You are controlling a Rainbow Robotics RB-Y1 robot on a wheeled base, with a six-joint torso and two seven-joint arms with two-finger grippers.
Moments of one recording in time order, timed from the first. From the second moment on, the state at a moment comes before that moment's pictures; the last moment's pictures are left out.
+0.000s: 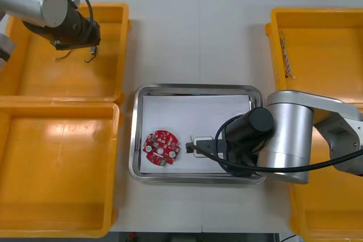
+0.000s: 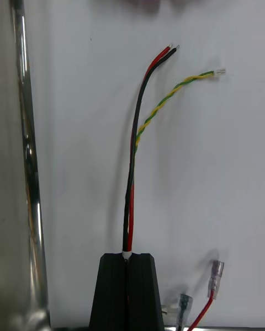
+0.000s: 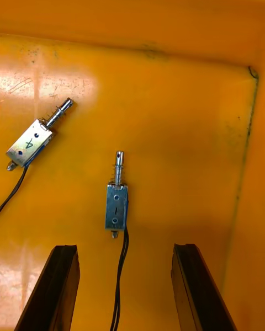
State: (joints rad) right arm -0.73 -0.84 1.03 -2.12 -0.65 1.39 1.83; left arm -0.91 0.67 -0.31 -1.24 0.63 1.29 -1.08
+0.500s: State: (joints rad) right arm -0.70 -0.83 1.03 -2.12 -0.62 1.39 1.83; left arm -0.91 0.67 -0.35 -1.15 0.59 1.20 -1.09
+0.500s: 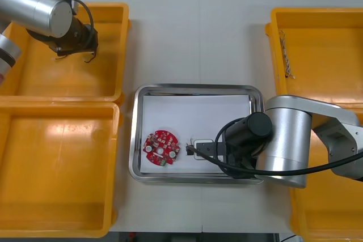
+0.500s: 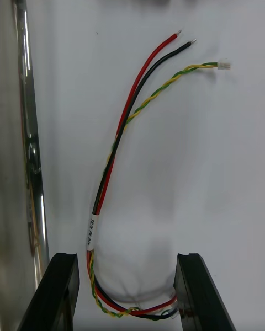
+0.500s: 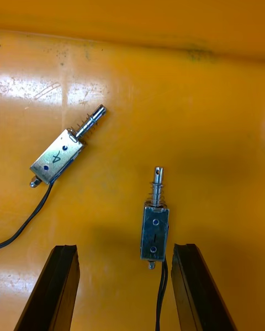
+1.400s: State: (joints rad) right arm -0.70 -0.76 0.61 -2.42 -0.63 1.91 1.83; left arm -0.96 0.60 -0.35 -1.02 0.57 1.12 -1.09
